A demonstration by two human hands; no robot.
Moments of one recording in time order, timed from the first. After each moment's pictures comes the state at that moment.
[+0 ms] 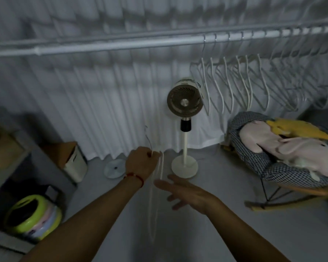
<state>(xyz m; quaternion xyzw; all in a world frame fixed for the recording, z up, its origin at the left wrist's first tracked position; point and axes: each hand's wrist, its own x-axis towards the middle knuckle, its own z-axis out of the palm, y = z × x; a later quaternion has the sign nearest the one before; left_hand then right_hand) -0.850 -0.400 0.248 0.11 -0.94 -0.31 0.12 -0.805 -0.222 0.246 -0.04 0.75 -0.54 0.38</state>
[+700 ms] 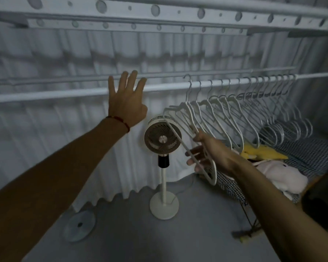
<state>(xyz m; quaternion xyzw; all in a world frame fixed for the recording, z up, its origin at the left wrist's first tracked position) -1.083 -0.458 0.463 -0.15 -0.89 0.03 0.43 -0.956 -0.210 0.409 -0.01 0.78 -0.62 0.08</state>
